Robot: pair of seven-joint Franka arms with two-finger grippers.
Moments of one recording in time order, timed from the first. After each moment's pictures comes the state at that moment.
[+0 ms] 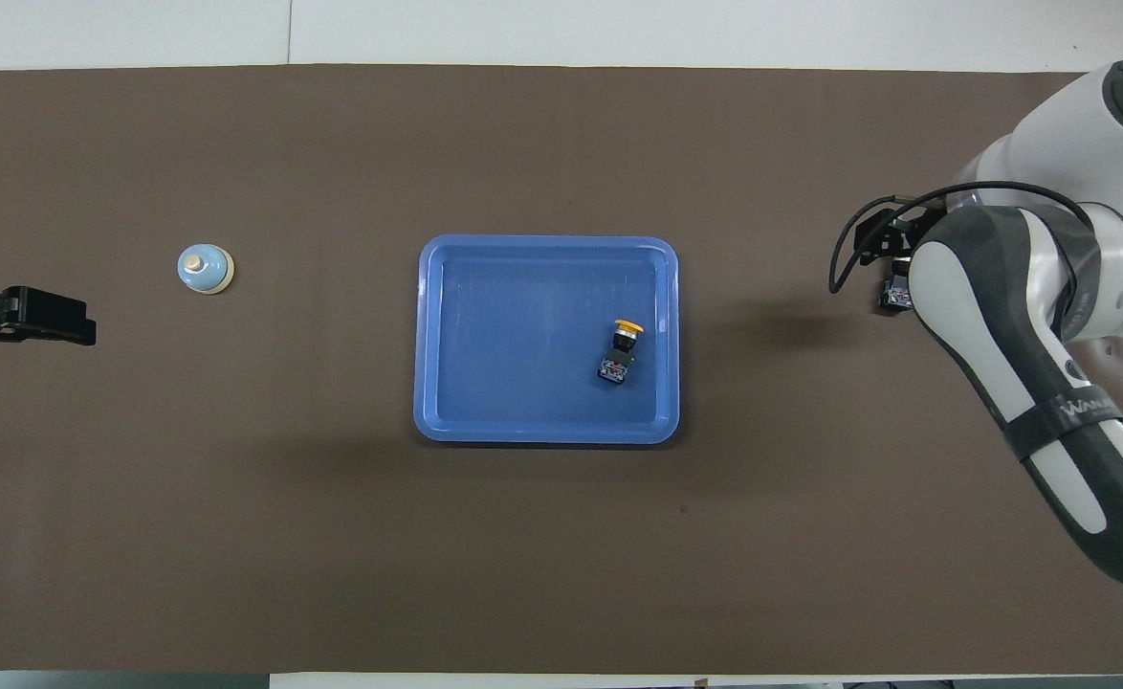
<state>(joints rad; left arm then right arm) 0.02 -0.09 -0.03 -1.76 -0.01 1.63 0.00 0.00 0.28 0.00 -1.75 -0.03 1.97 0.22</state>
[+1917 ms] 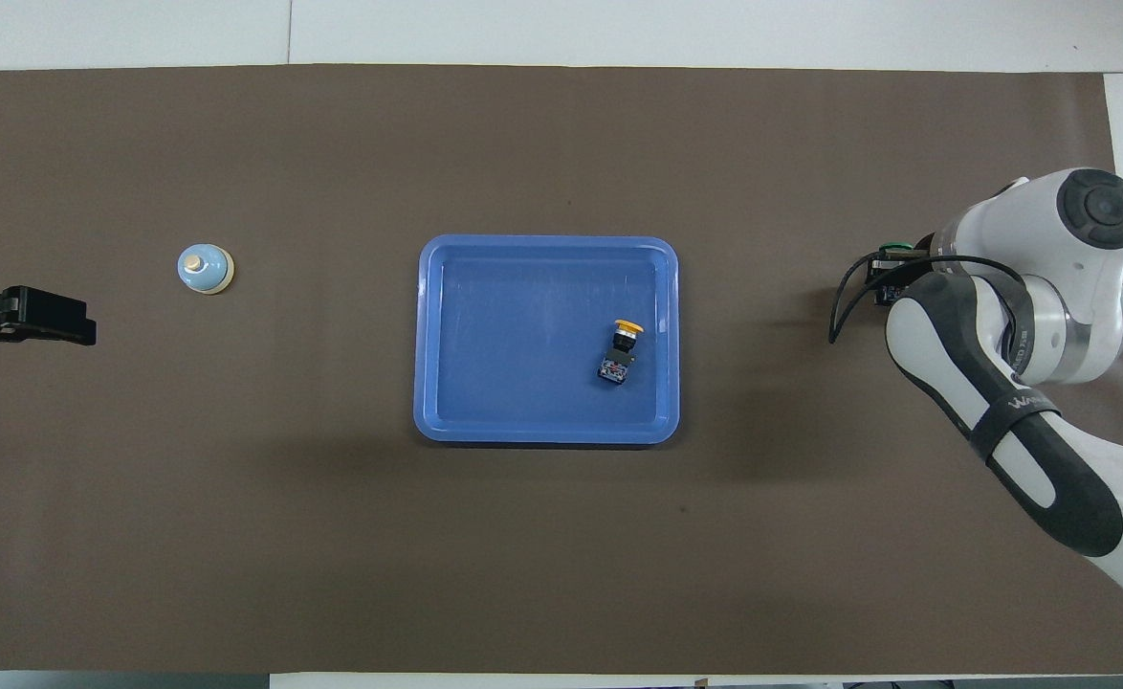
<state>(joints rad) 0.02 -0.09 -0.03 -1.76 -0.01 1.63 0.00 -0.03 0.34 0.02 -1.90 -0.04 2.27 0.11</state>
